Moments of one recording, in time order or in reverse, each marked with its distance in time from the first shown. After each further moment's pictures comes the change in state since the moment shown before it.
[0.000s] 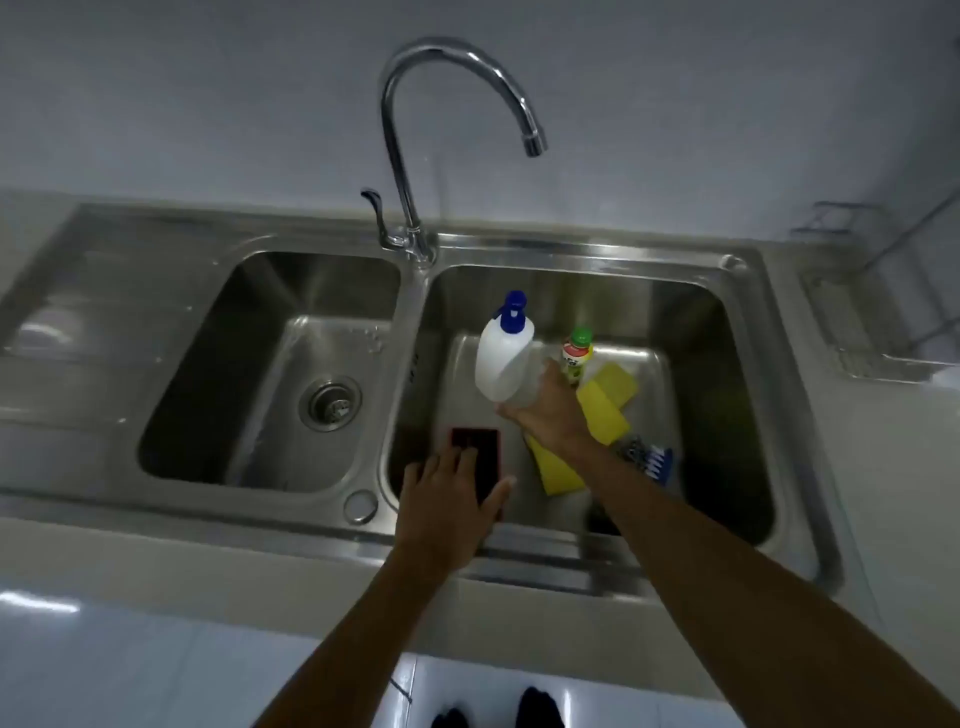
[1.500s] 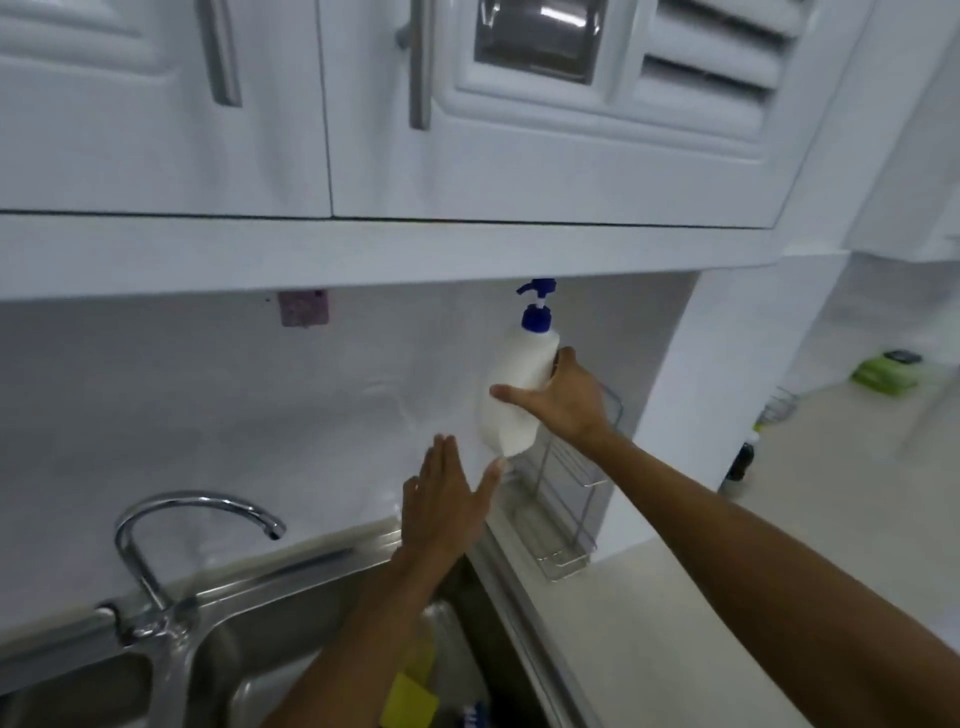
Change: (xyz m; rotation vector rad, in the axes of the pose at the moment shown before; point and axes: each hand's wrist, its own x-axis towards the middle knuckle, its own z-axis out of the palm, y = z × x) left_hand 0.114 0.280 -0.269 -0.468 0.163 0.540; right_hand -0.056 -0.179 -0.465 -0.159 0.800 -0.070
